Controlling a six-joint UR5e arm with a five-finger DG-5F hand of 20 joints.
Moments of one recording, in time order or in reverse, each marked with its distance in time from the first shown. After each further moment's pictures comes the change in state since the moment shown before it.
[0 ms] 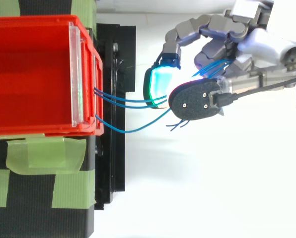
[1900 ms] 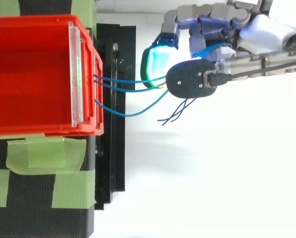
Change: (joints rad) arm -0.025 0.000 0.000 0.005 -0.011 0.004
